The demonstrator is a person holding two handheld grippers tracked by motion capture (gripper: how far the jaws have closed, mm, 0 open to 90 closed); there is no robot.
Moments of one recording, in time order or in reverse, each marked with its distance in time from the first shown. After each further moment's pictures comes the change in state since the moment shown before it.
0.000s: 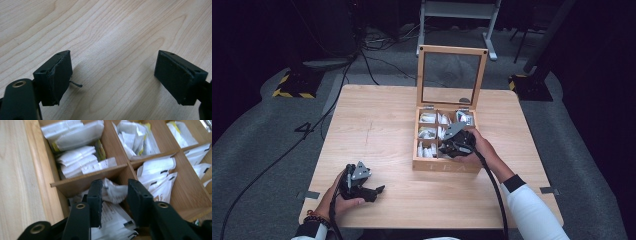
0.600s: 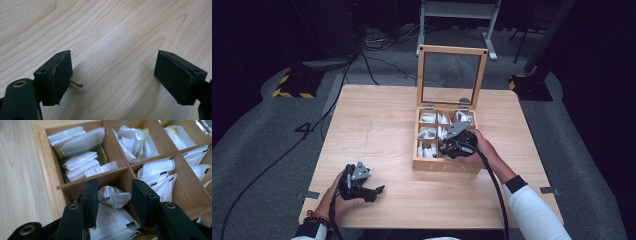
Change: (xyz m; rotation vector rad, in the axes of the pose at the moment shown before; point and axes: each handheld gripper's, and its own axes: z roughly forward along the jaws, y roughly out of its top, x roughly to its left) left arm -0.001 -0.001 -0.001 -0.001 0.003 -0.009; right arm -0.001 -0.003 -0.004 -0.037 0.017 0.032
